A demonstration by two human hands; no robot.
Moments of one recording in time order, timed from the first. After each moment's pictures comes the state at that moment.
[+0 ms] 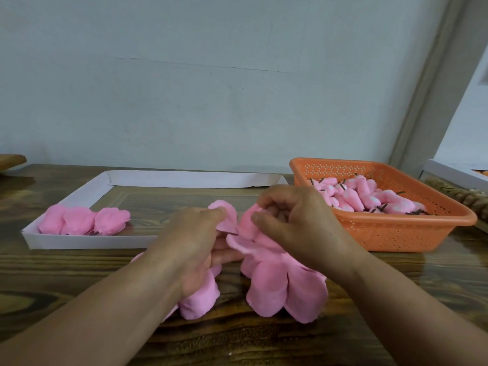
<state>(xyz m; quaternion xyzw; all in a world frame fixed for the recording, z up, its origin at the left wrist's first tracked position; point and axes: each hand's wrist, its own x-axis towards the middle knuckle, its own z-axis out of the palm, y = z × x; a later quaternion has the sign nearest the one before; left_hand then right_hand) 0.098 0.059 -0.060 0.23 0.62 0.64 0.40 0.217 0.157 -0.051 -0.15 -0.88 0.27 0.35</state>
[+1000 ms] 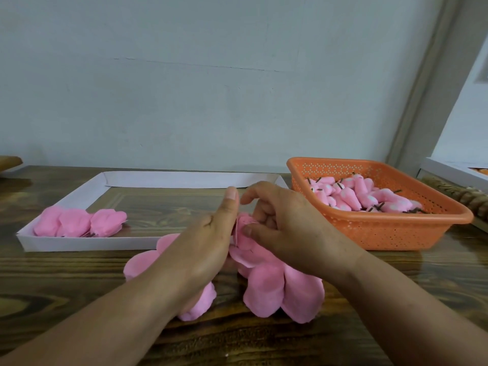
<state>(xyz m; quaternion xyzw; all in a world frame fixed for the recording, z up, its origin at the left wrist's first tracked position) 0.116 0.046 -0.058 0.43 0.67 0.52 0.33 0.215 0.154 -0.047 -0.15 -0.93 0.24 0.26</state>
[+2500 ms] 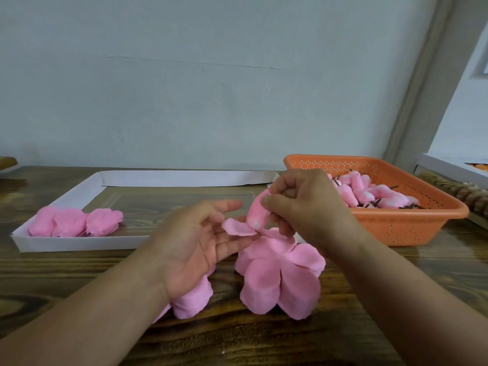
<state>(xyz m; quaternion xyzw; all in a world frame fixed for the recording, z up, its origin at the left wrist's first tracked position) 0.092 0.064 -0.067 0.26 0.41 0.68 0.55 0.220 0.173 -0.044 -0.24 -0.79 0.42 0.37</state>
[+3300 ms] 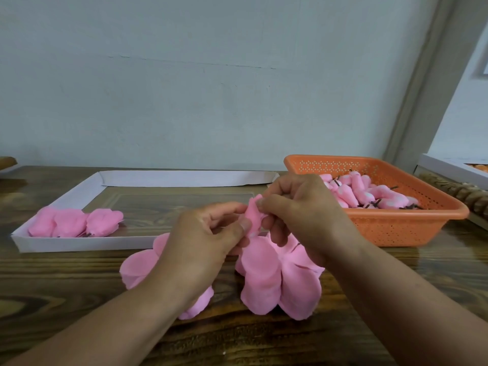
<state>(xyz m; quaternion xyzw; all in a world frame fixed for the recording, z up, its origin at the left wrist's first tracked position) 0.108 0.060 -0.078 0.44 0.58 0.64 0.23 0.218 0.158 -0.042 -0.22 -0.76 0.50 0.35</state>
